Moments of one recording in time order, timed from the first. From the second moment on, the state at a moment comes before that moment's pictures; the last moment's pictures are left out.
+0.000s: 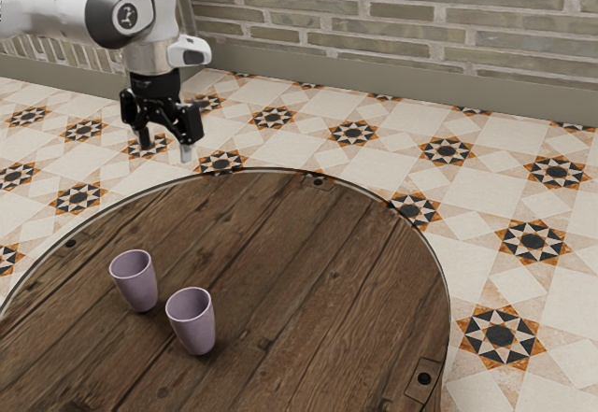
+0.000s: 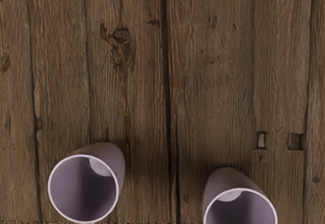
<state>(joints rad) 0.09 0.05 -0.06 -1.69 0.06 1.60 0.01</state>
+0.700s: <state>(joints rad) 0.17 -0.08 -0.06 -2.19 0.05 1.93 0.01</state>
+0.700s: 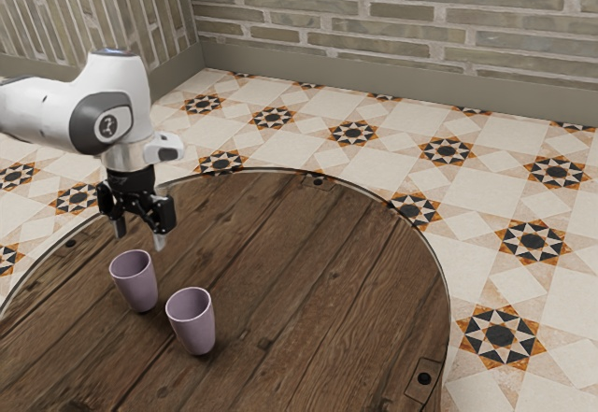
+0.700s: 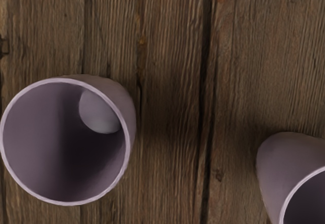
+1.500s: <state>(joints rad) 0.21 0.07 -0.06 -2.22 0.04 2.09 0.00</state>
